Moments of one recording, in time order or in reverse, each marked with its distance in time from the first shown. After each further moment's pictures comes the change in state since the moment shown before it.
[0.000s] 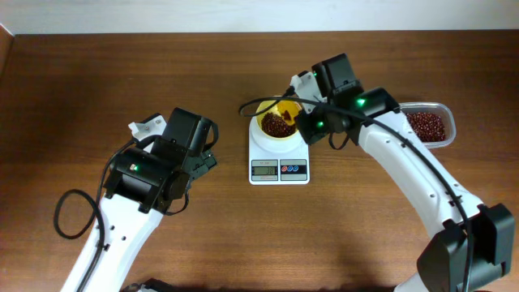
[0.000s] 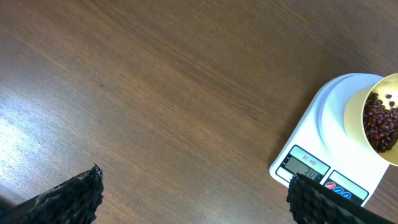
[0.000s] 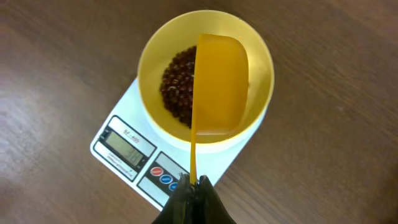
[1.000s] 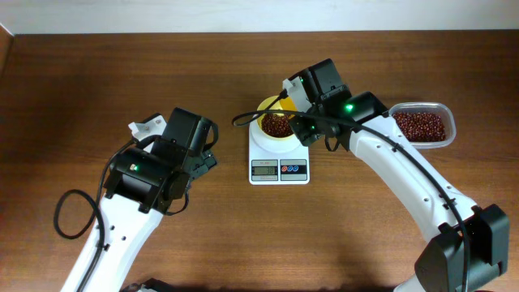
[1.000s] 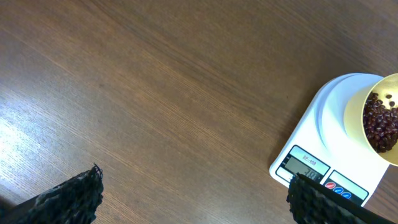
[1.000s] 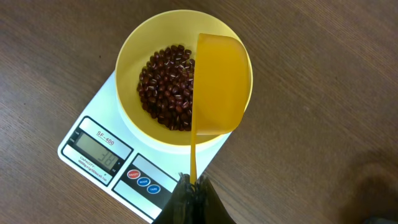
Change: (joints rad) left arm 0.000 0.000 0.000 0.000 0.000 0.000; right arm 0.058 0.000 0.000 0.014 0.161 -0.003
